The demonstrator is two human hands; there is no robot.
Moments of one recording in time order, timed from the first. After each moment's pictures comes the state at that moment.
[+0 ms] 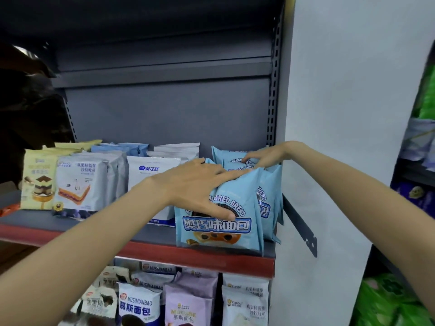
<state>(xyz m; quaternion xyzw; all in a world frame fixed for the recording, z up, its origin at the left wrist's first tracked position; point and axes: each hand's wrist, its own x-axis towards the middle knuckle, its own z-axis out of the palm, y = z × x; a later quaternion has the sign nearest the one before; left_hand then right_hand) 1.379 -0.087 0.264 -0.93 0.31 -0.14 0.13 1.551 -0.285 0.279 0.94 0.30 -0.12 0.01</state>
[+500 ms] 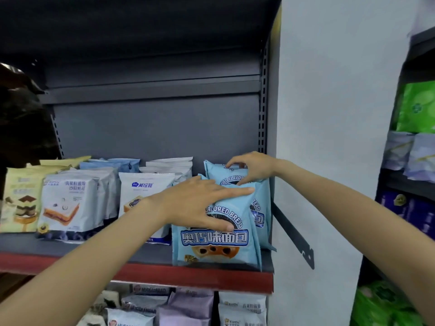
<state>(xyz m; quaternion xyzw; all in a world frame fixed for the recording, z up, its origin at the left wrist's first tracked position) 1.372 -0.090 0.265 -0.93 0.34 -0.11 0.07 1.543 -0.277 0.276 0.92 0.37 0.08 -0.05</state>
